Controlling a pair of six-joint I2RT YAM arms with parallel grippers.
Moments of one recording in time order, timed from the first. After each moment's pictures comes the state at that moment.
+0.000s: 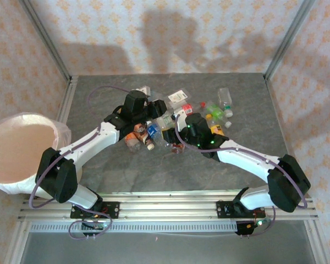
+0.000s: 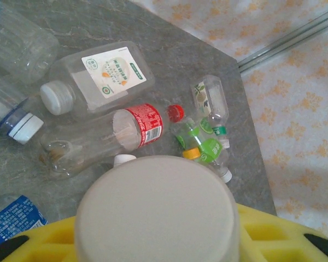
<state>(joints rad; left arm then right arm) -0.51 1.49 1.13 -0.15 0.10 -0.81 0.75 1.35 0.83 0.04 -0.13 0.20</state>
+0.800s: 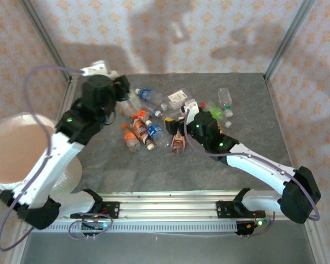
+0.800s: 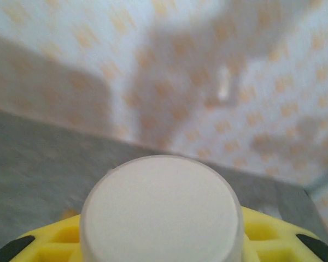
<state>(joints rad) -0.52 1.17 1.58 -0.69 -0.56 -0.50 0.75 1.22 0.84 0.07 0.22 0.12</state>
